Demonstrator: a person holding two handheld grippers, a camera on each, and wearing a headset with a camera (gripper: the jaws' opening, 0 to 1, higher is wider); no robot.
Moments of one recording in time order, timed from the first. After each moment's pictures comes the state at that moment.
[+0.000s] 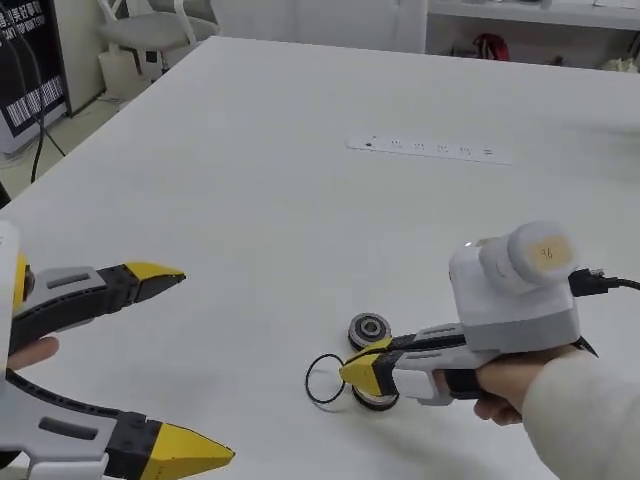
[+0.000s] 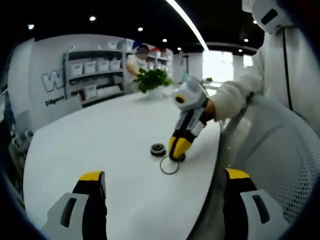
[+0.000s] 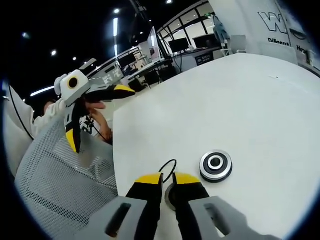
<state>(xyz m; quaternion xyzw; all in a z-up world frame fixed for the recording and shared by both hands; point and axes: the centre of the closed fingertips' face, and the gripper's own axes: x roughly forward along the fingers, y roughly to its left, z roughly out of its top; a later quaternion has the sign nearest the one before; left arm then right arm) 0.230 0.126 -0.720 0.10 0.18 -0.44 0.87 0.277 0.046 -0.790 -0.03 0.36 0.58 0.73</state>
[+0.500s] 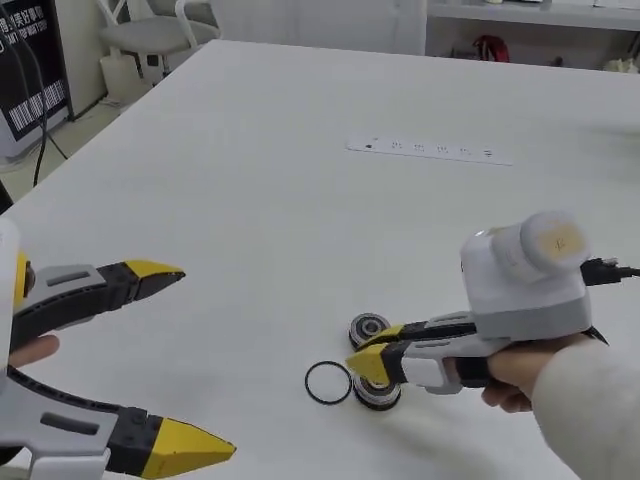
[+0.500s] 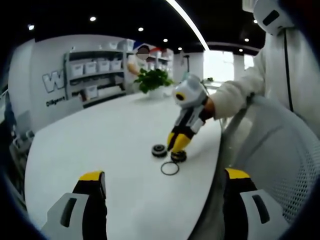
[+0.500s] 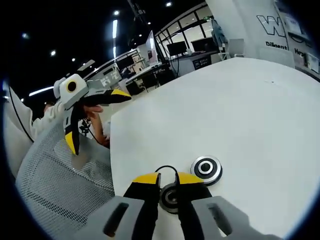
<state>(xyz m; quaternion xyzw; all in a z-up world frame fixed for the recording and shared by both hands) 0.232 0.127 -0.717 0.10 0.18 -0.44 0.88 0.290 0.039 -0.778 -0.03 0.34 0.57 0.75</state>
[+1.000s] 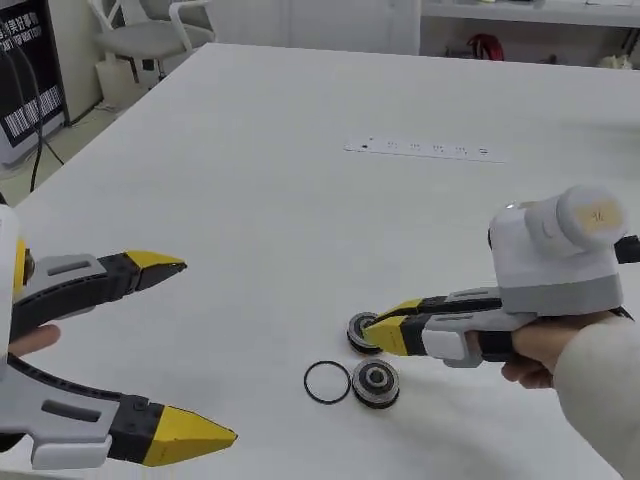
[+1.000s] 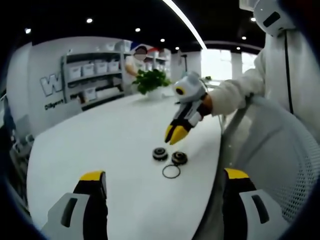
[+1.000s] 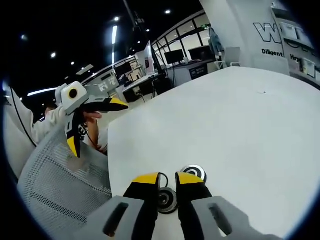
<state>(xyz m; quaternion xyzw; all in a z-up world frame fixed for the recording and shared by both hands) 0.238 0.124 -0.708 0.11 0.17 -0.44 0.87 0.305 0.024 -0.757 -0.03 0.31 0.56 0.77</state>
